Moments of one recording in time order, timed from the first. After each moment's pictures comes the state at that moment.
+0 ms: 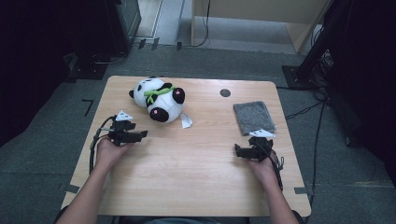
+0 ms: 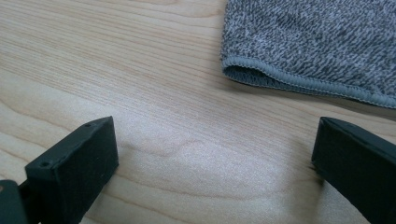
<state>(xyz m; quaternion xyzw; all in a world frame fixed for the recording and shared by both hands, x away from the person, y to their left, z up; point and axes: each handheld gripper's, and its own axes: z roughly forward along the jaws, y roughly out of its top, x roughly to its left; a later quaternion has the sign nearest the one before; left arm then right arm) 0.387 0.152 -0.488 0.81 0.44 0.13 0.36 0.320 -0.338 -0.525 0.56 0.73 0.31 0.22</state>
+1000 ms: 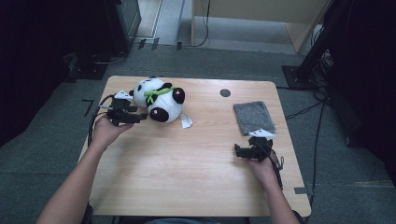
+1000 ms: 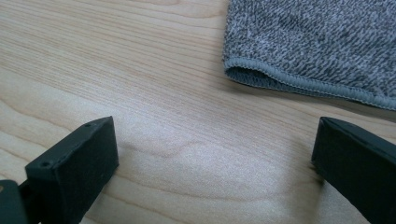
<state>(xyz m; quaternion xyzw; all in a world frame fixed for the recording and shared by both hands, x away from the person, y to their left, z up) 0.431 0.147 -0.430 0.83 0.41 0.13 0.36 0.320 -0.338 -0.525 0.56 0.73 0.31 0.22</state>
